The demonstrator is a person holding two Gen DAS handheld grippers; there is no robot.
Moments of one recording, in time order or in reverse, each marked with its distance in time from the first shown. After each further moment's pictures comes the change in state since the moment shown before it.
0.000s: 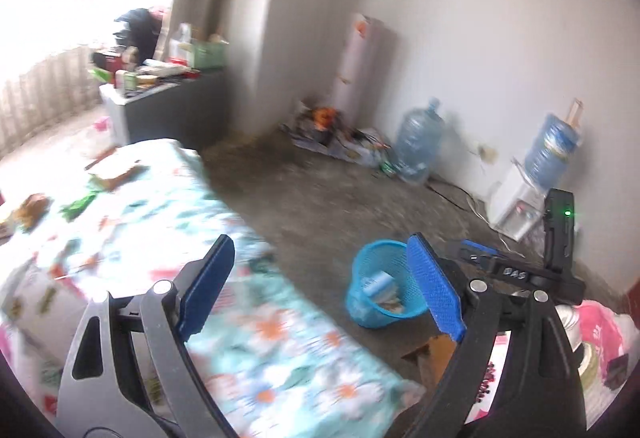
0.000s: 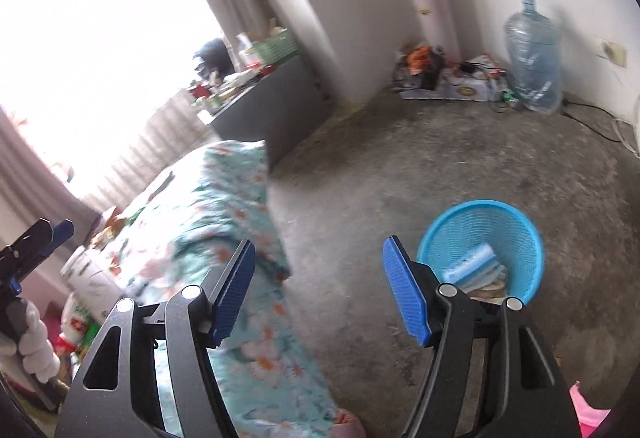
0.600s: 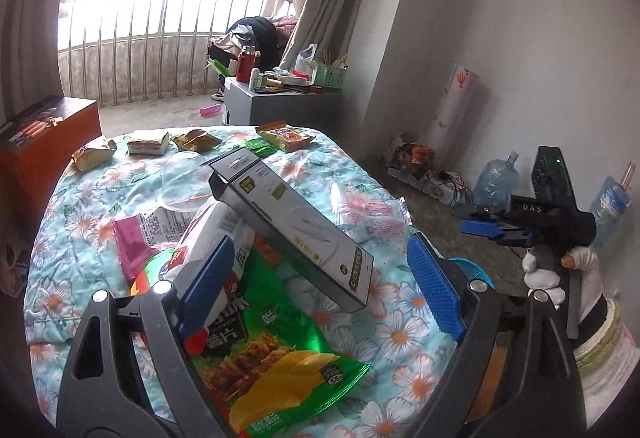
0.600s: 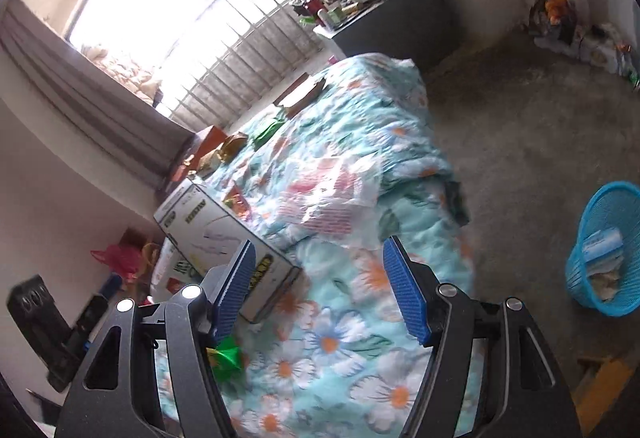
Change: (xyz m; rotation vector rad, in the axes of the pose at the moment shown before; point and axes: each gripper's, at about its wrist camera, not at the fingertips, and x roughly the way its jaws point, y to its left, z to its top) left arm -0.142 0.120 -0.095 -0.200 -0.122 0.239; right arm 0.085 0.158 -0.026 0.010 0.336 0.356
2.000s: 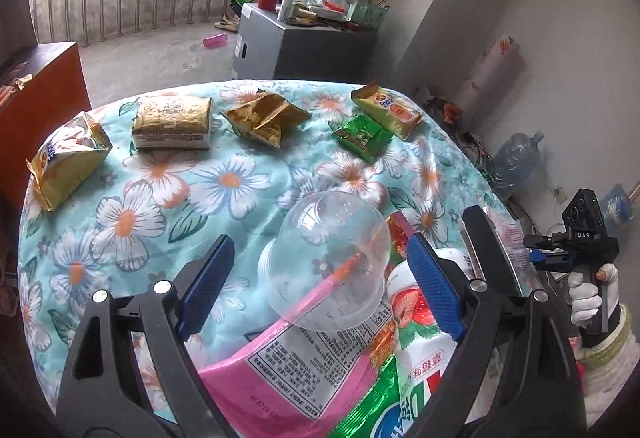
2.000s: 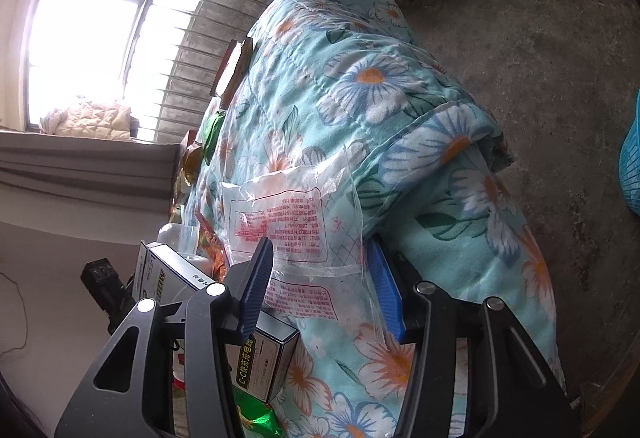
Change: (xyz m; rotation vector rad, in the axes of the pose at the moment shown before) left arm 0.159 0.194 0.071 -0.078 0.297 -0.053; right arm 0.098 -0.055 0.047 0.307 0.176 0.023
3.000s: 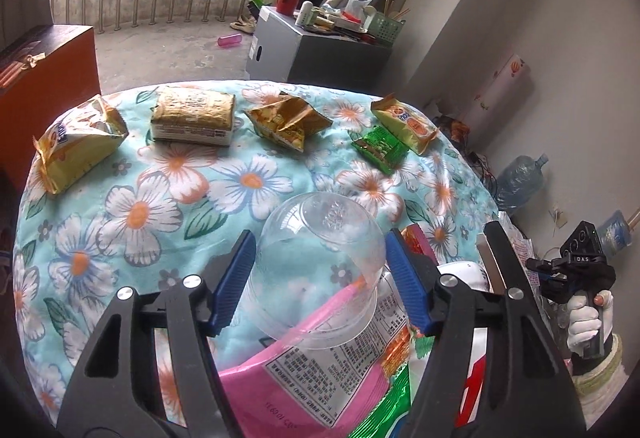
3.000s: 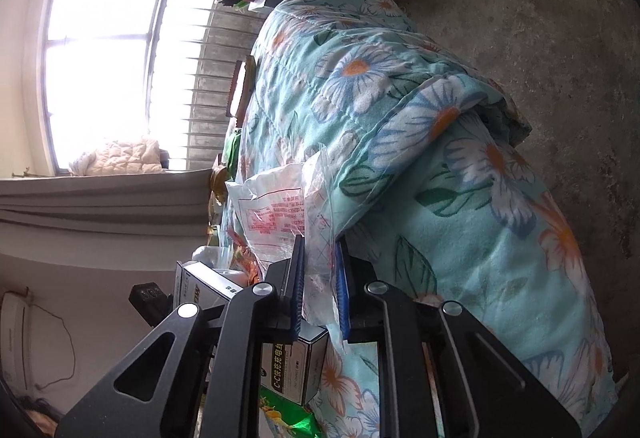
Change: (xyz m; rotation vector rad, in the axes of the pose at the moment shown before) left arm -0.011 0.021 -0.005 -0.087 -0.053 0.007; right arm -0.006 -0.019 -0.012 0.130 -0.038 0.143
